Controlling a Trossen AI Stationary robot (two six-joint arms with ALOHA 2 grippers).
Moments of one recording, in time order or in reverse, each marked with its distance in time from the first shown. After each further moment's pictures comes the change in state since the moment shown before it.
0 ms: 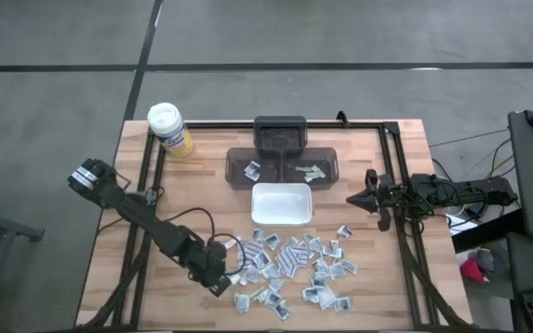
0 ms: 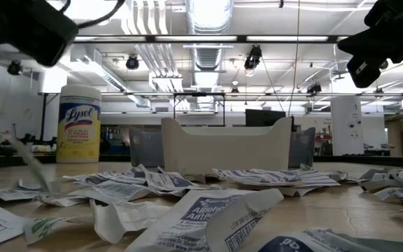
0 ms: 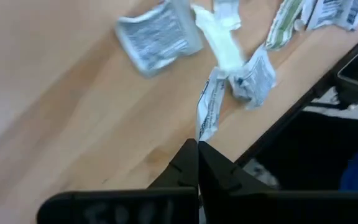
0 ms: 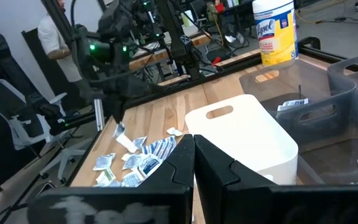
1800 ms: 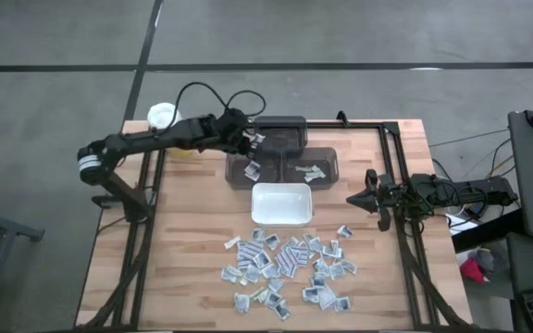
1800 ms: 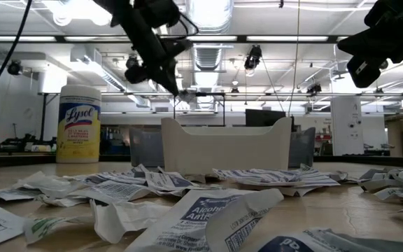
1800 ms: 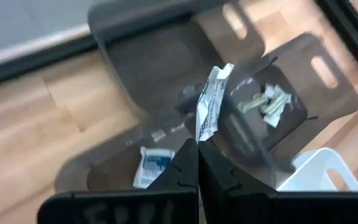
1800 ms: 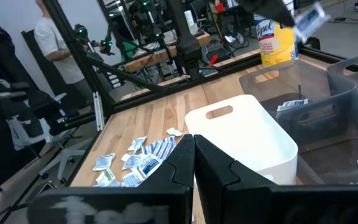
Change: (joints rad) left arm 1.000 -0.006 0.313 -0.081 -0.314 0.863; right arm 0.000 0.000 0.000 0.000 0.000 -0.001
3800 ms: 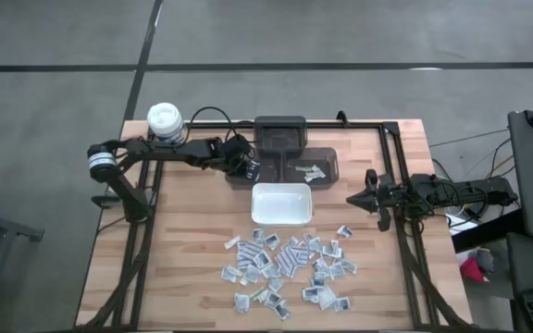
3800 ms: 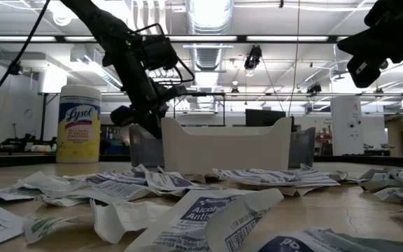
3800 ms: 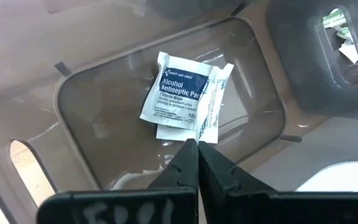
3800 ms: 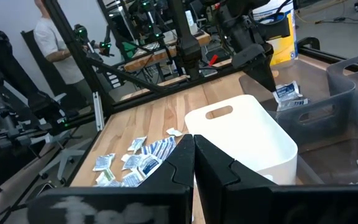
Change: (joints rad) left arm -0.022 0.089 -0.292 0.226 0.097 -0.130; right arm 0.000 0.000 0.000 0.001 0.002 0.000
